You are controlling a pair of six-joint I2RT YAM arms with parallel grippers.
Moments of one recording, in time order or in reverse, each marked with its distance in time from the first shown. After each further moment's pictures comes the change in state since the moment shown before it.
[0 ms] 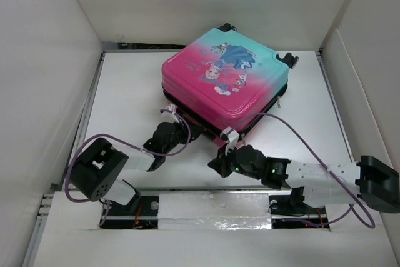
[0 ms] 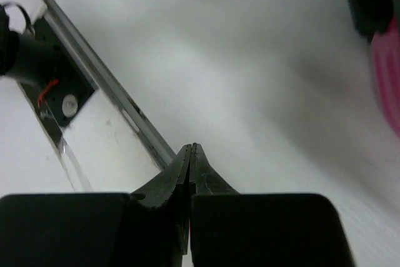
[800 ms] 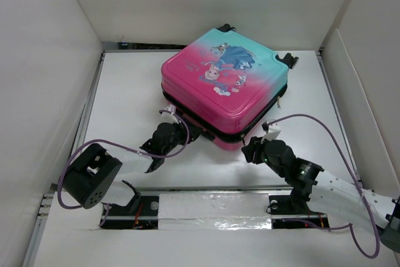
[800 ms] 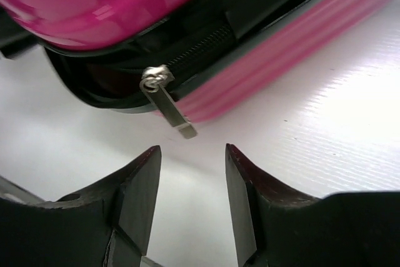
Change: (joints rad) left arm -0.016 -0.077 -0.002 -0.100 -0.039 0.009; right arm -0.298 -0.464 -0.126 -0.383 0.224 0.004
